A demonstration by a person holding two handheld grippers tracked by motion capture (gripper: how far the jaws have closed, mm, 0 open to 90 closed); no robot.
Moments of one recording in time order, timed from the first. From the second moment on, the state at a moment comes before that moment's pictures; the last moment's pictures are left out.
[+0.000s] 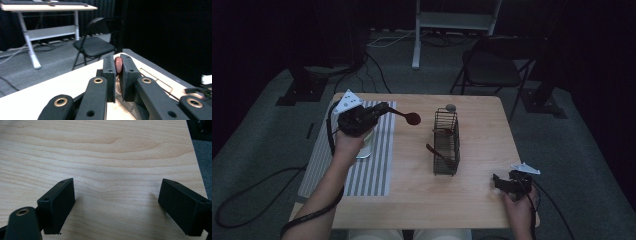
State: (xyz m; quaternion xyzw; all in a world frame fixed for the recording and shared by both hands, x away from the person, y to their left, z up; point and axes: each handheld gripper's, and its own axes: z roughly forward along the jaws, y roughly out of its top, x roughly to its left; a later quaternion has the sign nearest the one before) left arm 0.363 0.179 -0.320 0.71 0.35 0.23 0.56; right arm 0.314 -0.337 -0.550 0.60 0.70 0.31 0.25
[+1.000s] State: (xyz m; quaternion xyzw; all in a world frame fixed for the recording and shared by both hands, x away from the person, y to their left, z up) left arm 0.368 0.272 -0.361 0.67 0.46 0.28 0.51; right arm 0.314 -0.337 -0.551 0.59 0.70 0.31 0.25
